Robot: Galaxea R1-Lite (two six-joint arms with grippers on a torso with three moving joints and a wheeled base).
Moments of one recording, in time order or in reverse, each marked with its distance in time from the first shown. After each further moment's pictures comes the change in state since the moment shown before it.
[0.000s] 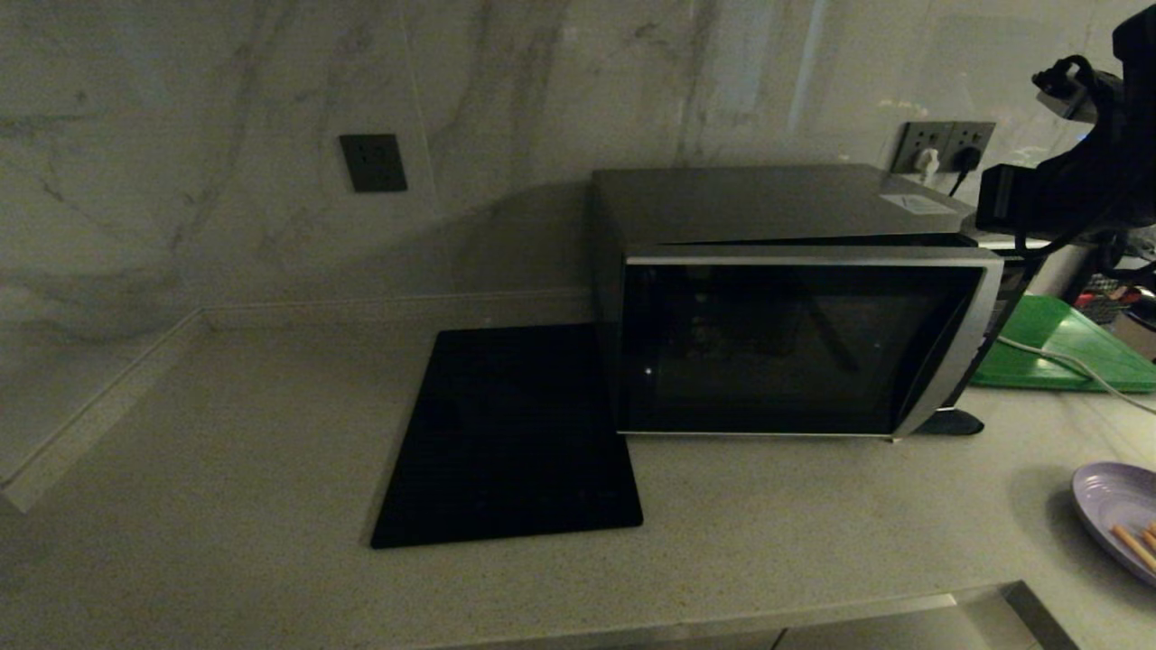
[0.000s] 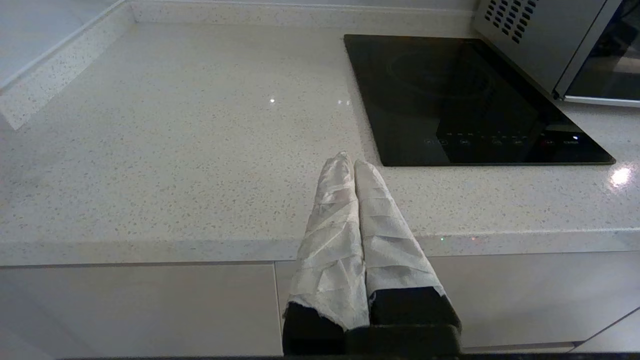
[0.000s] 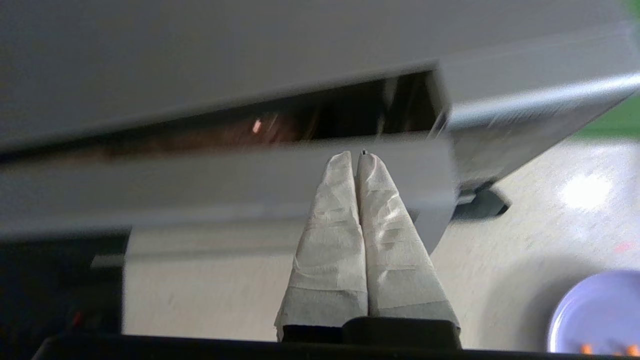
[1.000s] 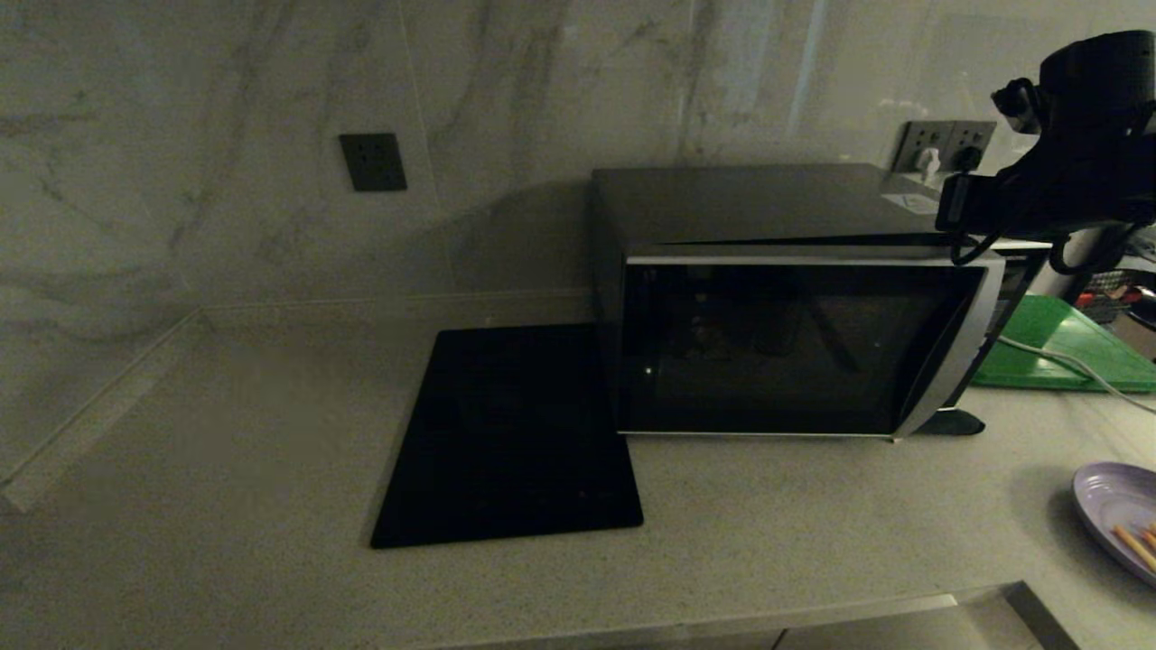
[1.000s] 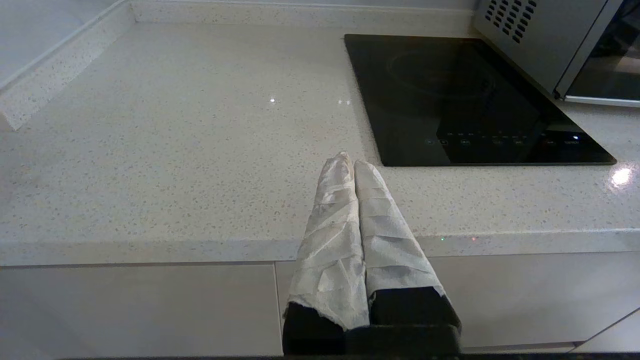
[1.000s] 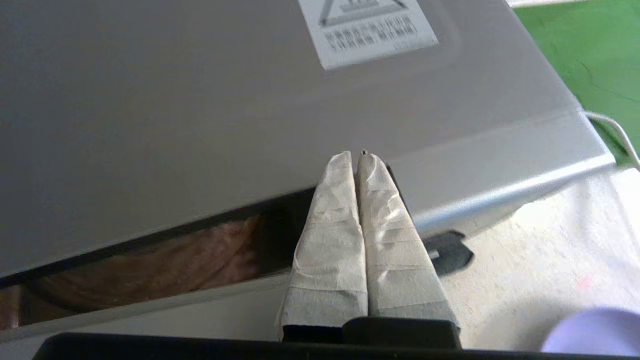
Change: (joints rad) left arm 0.000 0.000 0.000 -0.001 0.000 0.000; right arm 0.007 0.125 -0.030 -0.172 -0.189 -0.003
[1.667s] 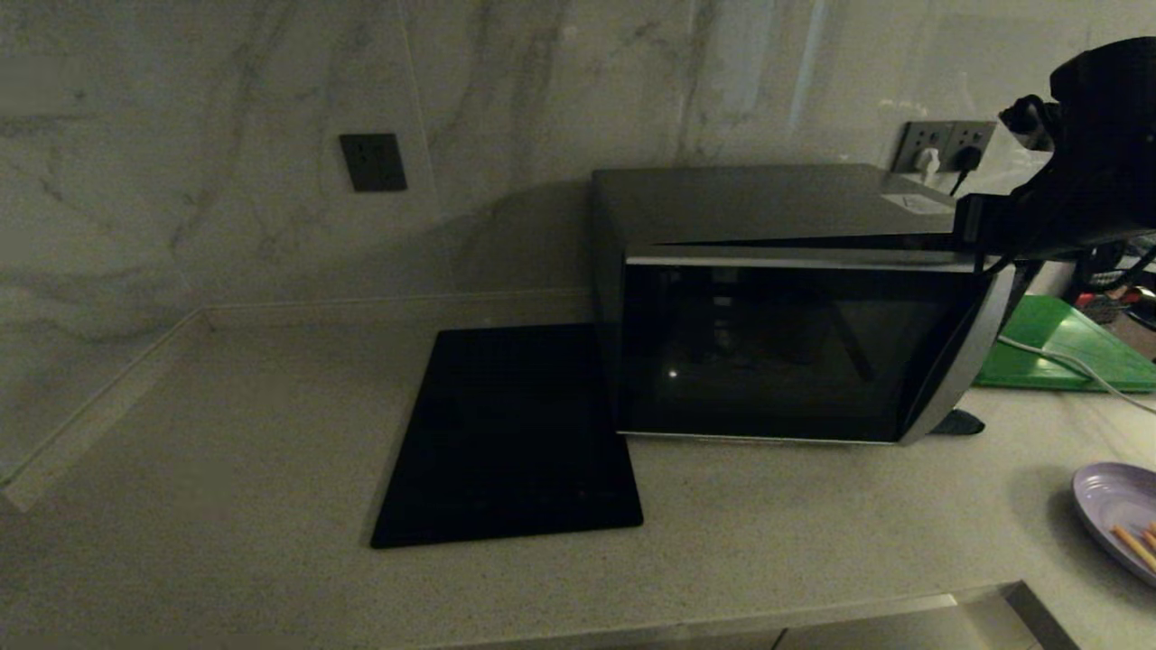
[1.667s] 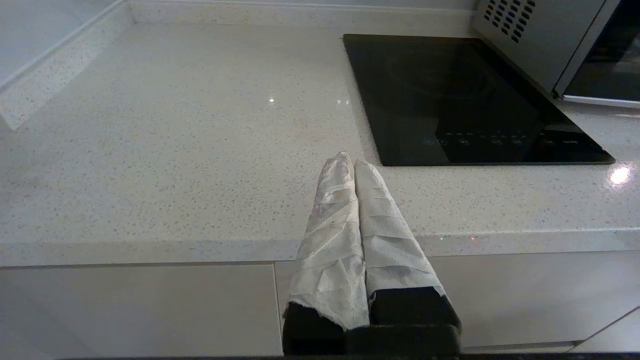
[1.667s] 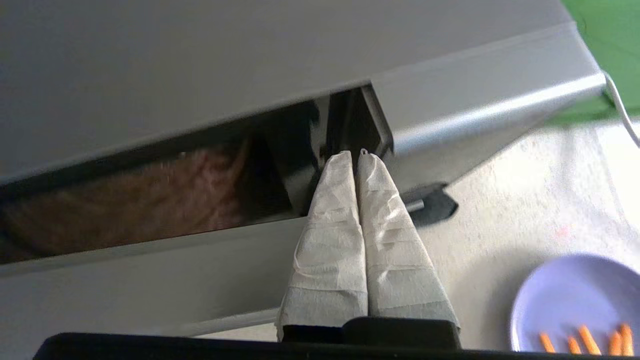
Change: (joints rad) left arm 0.000 0.000 0.000 0.000 -0.001 0.000; right arm 0.000 -0.055 0.048 0.120 -0.004 0.000
